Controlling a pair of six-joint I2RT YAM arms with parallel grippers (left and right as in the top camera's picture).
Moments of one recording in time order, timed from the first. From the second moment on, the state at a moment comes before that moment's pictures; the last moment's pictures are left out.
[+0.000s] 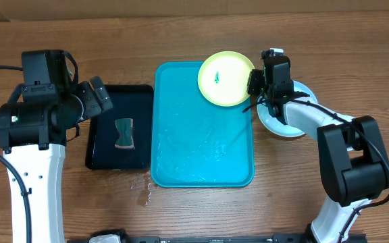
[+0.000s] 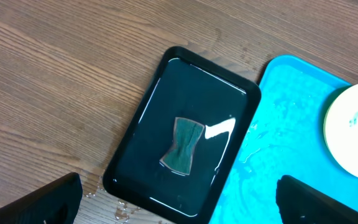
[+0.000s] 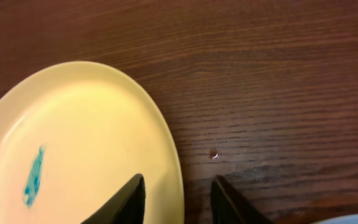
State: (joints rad) left arm 0.08 1.33 1.55 -1.23 -0.09 -0.37; right arm 0.24 1.96 1.10 0.14 0.05 0.33
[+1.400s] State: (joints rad) left arm 0.08 1.33 1.55 -1.23 -0.09 -0.37; right arm 0.43 1.76 1.10 -0.40 -0.15 0.66
